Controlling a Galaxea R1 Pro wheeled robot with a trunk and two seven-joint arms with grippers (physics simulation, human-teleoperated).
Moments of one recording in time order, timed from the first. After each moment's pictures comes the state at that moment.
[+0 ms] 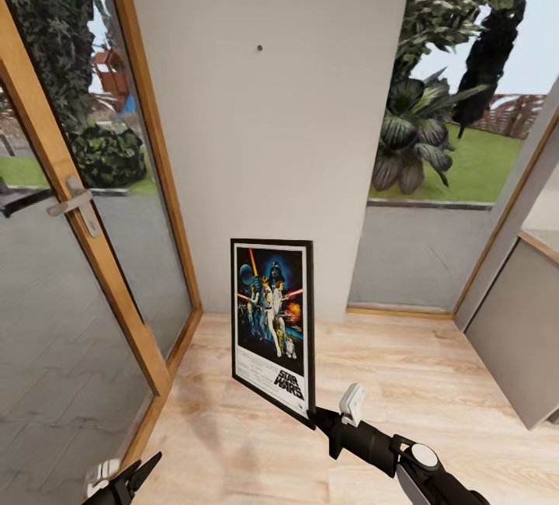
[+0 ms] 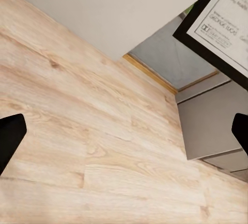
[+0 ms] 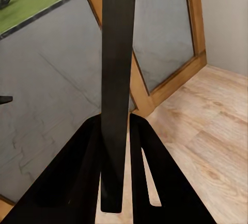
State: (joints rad) left arm -0.30 0.37 -0.63 -0.28 1.37 -0.24 -0.98; right arm -0.32 -0.19 0.42 -0.87 -0.38 -0.16 0.71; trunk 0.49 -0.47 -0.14
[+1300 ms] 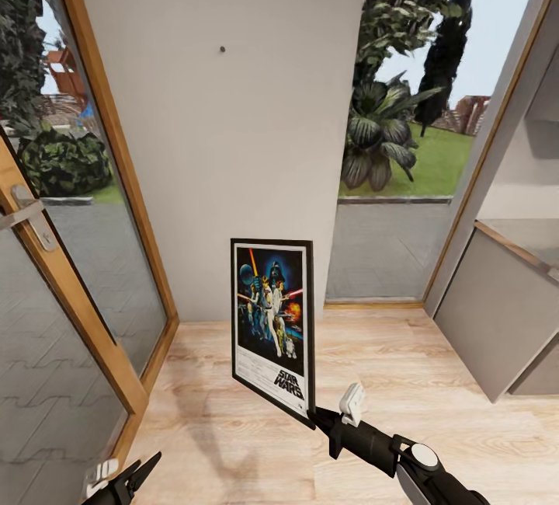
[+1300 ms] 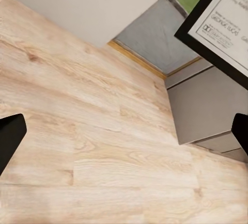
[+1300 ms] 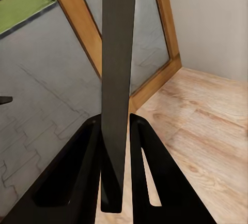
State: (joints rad) left arm -0.30 0.37 -0.63 -0.28 1.38 -0.24 -0.98; right arm -0.32 -0.19 0.42 -0.87 -0.38 -0.16 0.71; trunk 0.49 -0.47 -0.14
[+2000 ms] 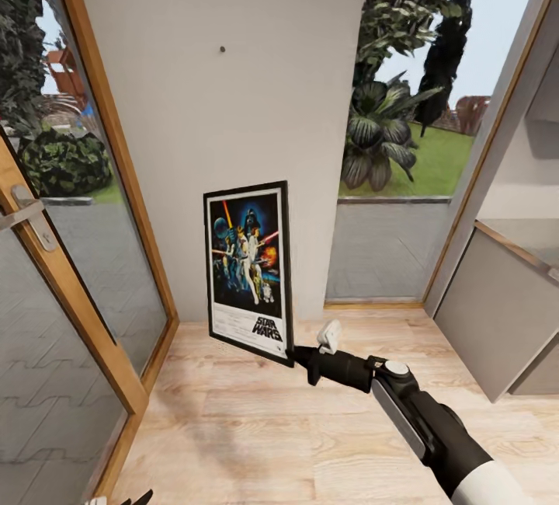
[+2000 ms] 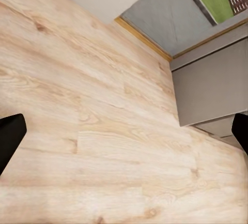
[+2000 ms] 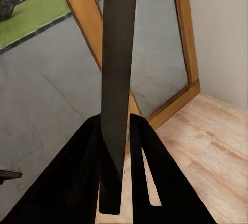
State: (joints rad) left arm -0.30 0.32 -0.63 -0.05 1.38 -0.25 -1.14; right arm -0.51 -0.15 0.43 -1.12 -0.38 0.23 0.70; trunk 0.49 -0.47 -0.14
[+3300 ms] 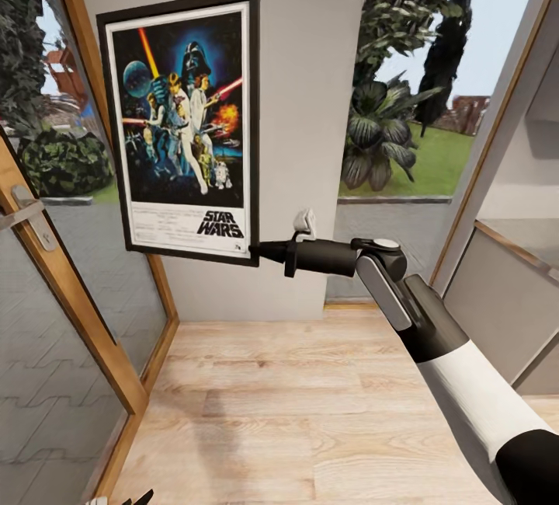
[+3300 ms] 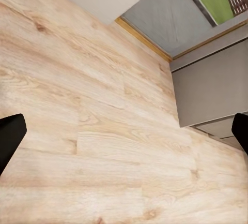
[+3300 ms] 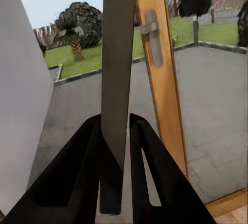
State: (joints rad) left arm -0.30 0.31 -0.63 -0.05 1.38 -0.25 -1.14; right arm -0.95 -0.08 0.43 -1.34 -0.58 0.62 0.81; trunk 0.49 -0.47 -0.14
